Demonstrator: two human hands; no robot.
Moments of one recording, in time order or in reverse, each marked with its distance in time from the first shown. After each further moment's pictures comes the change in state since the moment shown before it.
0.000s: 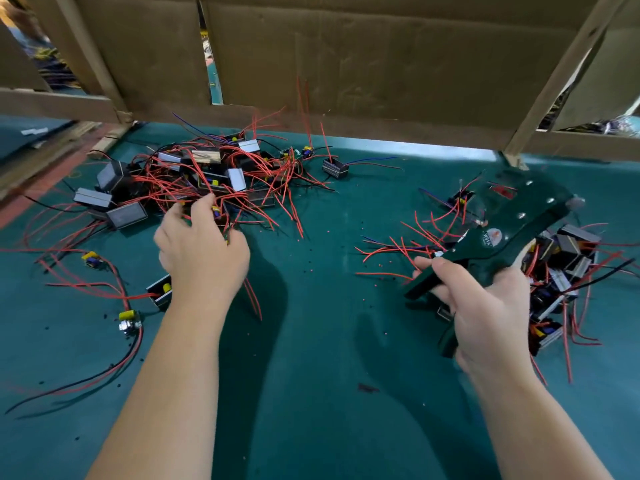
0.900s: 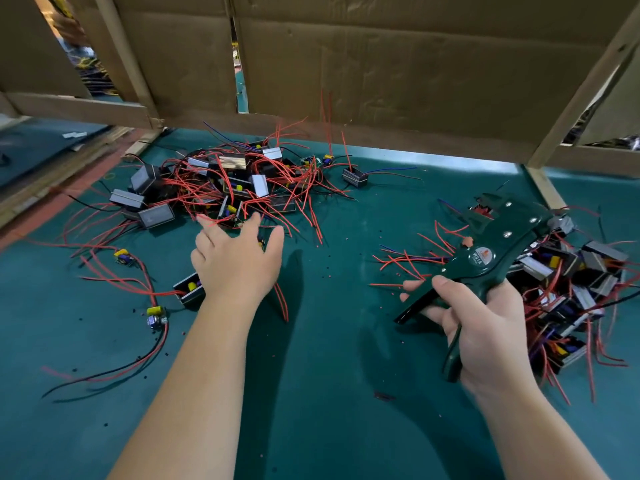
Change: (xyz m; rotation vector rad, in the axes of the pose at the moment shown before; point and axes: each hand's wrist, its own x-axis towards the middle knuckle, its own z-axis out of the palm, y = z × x) left_hand 0.008 -0.009 0.018 0.374 -0.197 -0.006; right_hand -0.009 0.013 0.001 0.003 -0.152 -0.010
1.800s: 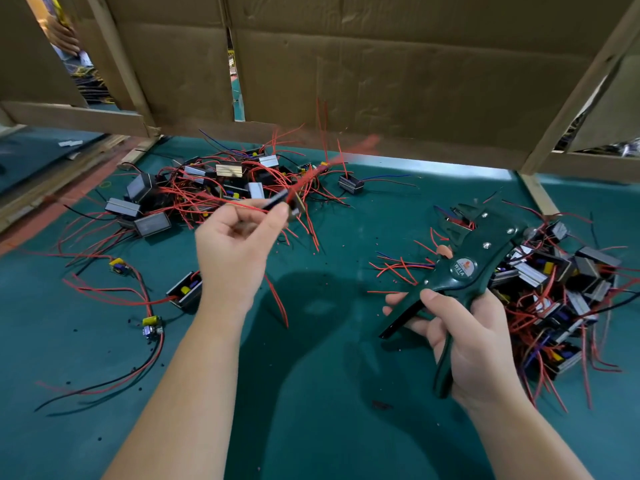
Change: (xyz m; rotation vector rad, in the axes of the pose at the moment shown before) left_hand -0.014 0.016 -0.024 -1.459 0.205 0.305; right_hand -0.005 -0.002 0.009 0.068 -0.103 0.030
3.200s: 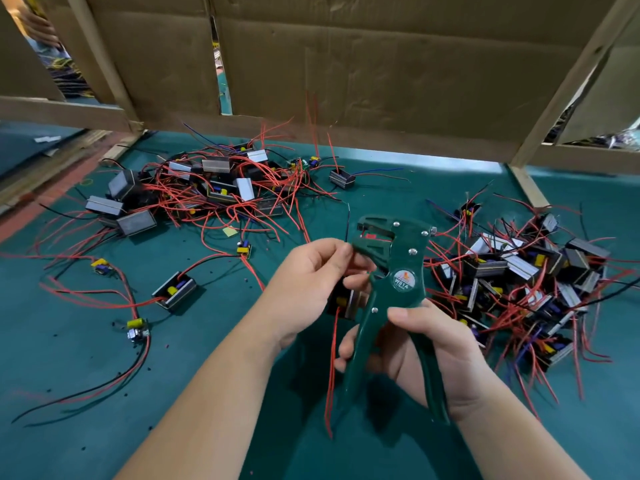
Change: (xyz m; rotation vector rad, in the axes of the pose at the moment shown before) left_hand -0.048 0.008 0.040 0.067 -0.637 -0.418; right_hand -0.003 -0.006 0.014 0.421 -0.523 0.498
